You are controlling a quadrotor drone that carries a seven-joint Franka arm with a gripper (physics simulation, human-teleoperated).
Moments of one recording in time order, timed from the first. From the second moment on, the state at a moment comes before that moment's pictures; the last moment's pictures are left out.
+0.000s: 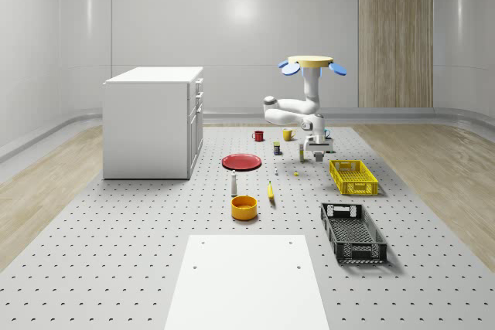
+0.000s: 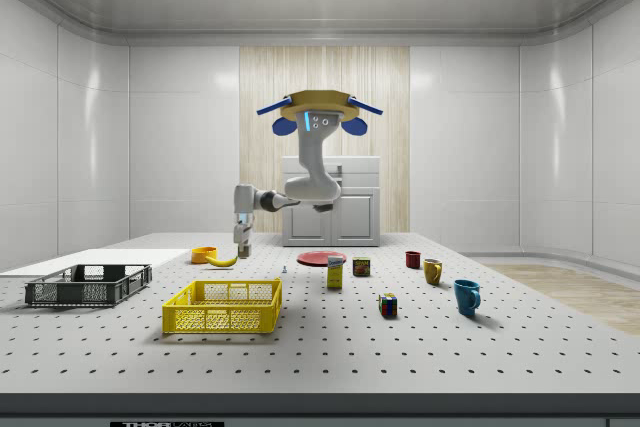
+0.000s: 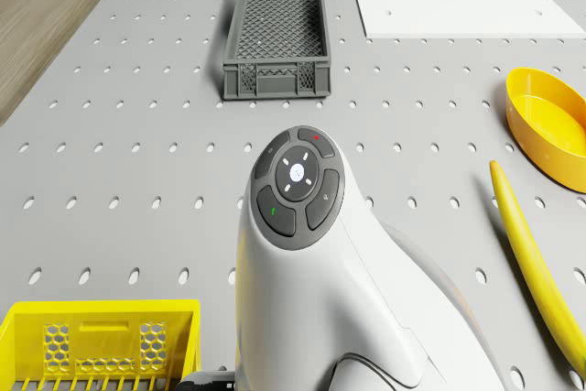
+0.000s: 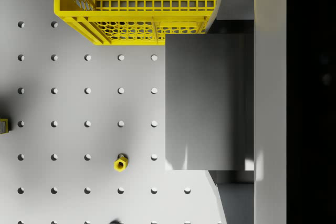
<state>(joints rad) -1.15 -1.53 1.35 -2.88 -1.80 1.59 1.68</state>
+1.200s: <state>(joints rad) -1.15 -1.54 1.35 -2.88 -1.79 1.60 1.68</state>
